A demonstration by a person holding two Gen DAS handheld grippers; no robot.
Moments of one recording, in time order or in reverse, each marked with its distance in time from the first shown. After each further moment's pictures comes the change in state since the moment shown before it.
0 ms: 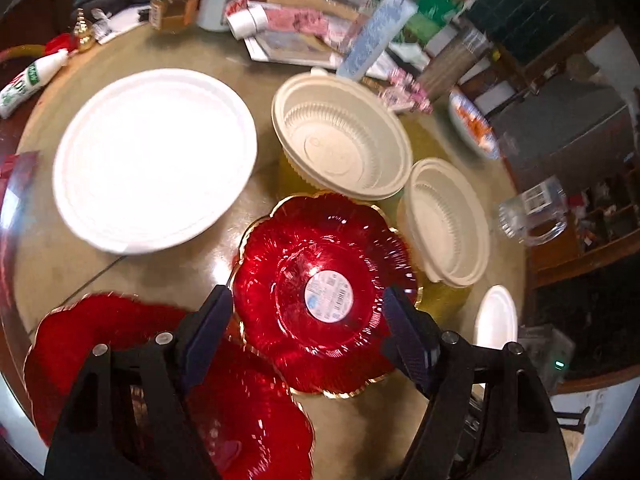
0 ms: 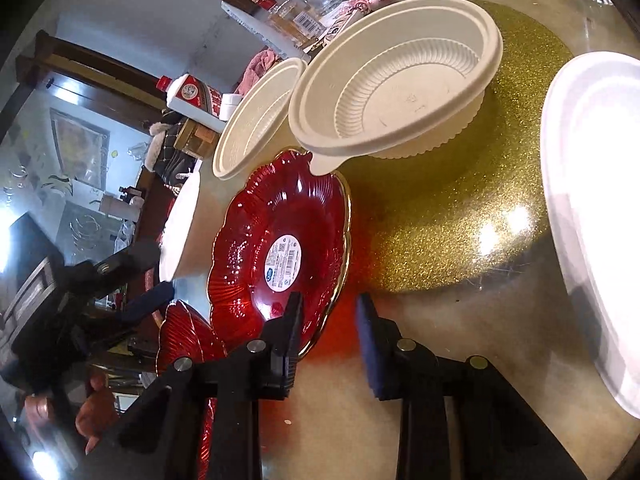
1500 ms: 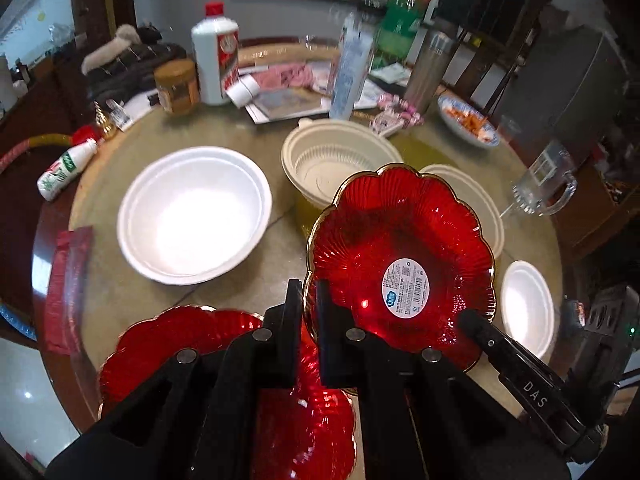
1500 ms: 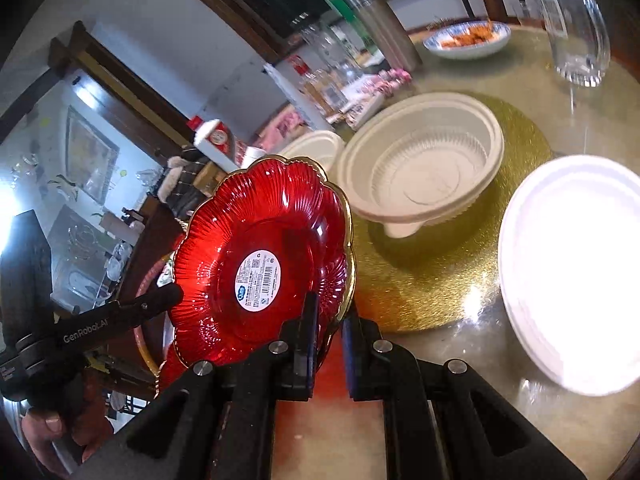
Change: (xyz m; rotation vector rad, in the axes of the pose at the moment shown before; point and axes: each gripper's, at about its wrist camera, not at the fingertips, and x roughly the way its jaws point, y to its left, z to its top) left arm -0.064 -0.022 -0.029 0.201 -0.215 0.158; right arm -0.062 0.033 -0.020 -0.138 -0.242 -0.033
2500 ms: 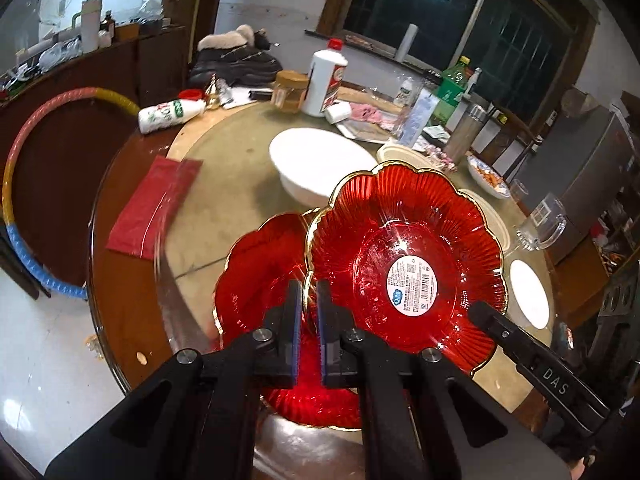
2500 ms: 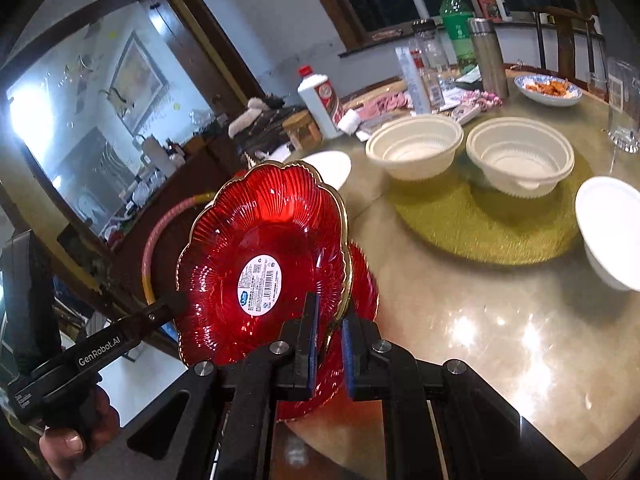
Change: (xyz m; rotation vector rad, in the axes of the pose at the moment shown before) left arm -0.069 0.102 -0.122 -0.226 -0.181 0.014; right arm -0.017 0.110 -0.089 -0.276 0.049 0.015
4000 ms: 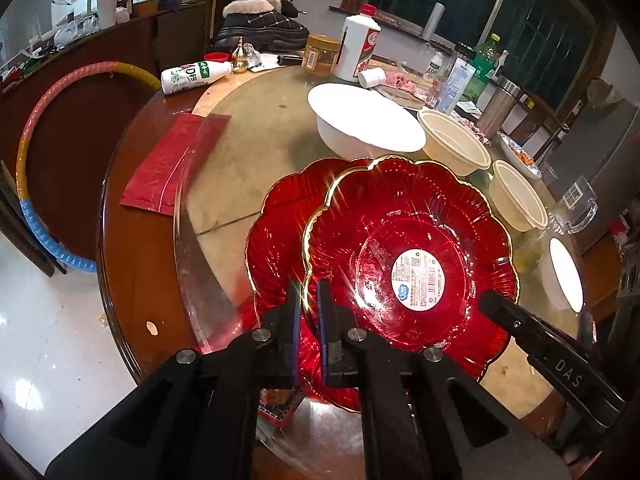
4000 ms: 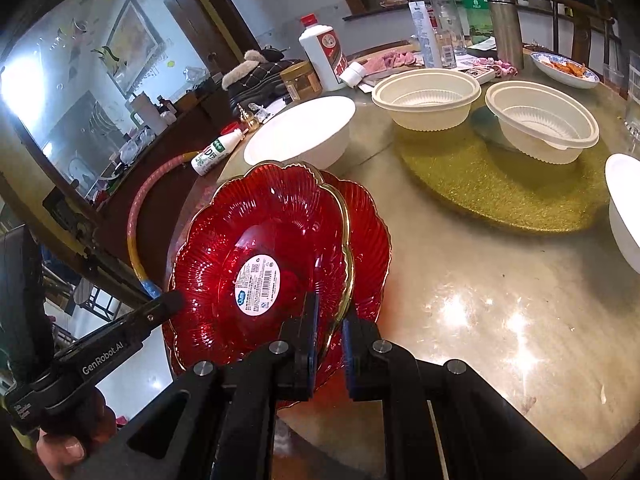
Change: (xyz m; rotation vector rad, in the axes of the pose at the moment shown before) left arm 0.027 0.021 -0.026 -0.015 0.070 0.080; right arm 0.036 0.004 -0.015 -0.051 0.116 -0.033
